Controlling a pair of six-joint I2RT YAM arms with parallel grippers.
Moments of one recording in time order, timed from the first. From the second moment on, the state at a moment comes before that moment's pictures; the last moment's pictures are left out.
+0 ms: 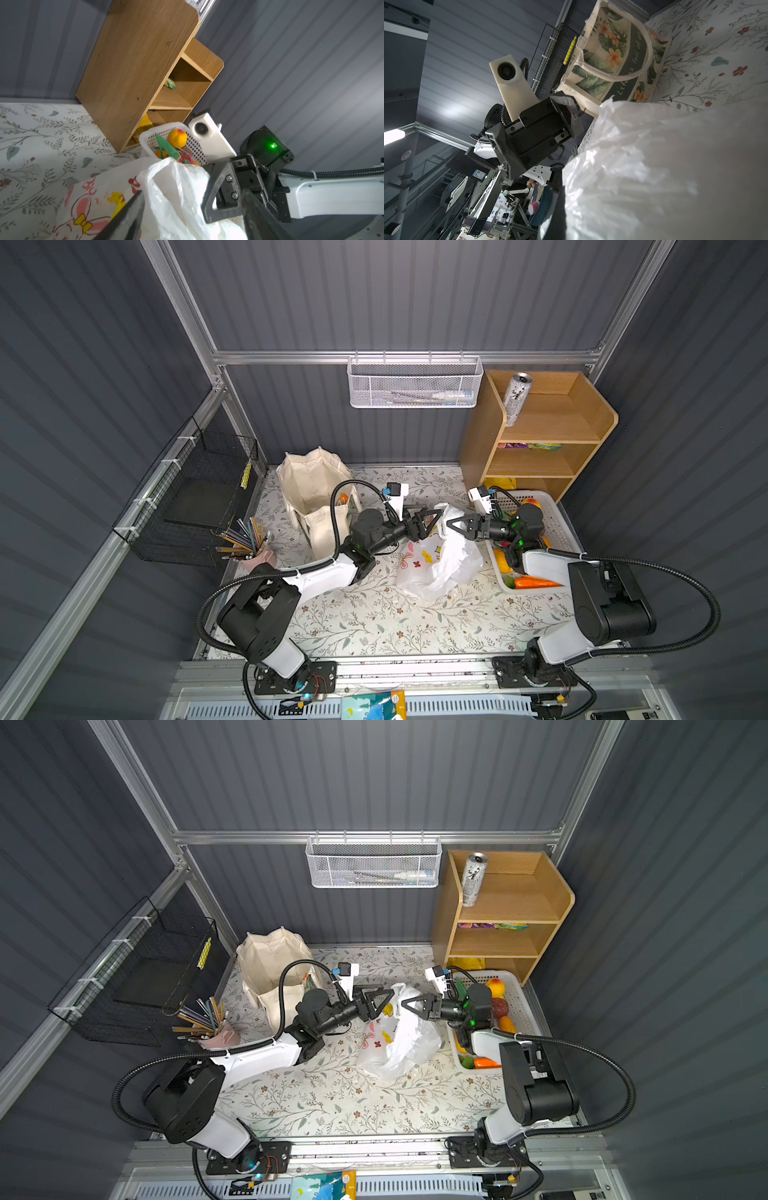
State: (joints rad) left arm -0.74 1.57 0.85 0.76 0.34 -0.63; right arm 0.14 1.56 0.63 1.04 -1.29 1.17
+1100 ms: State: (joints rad) left arm -0.80 1.66 0.83 0.79 0.43 -0.65; right arm 0.14 1.56 0.63 1.04 -1.28 1.17
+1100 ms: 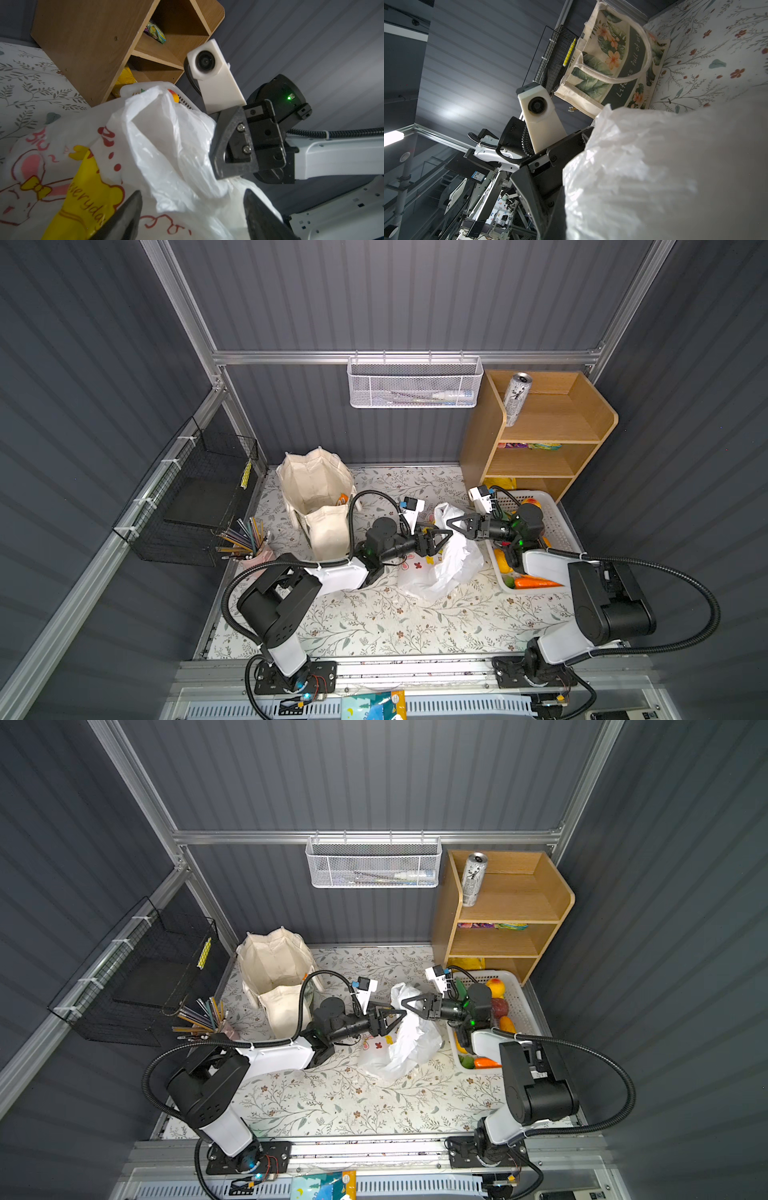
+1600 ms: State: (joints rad) left arm -0.83 1.65 0.89 0.66 0.49 -0.59; right arm 0.14 1.56 0.63 1.04 -1.28 1.17
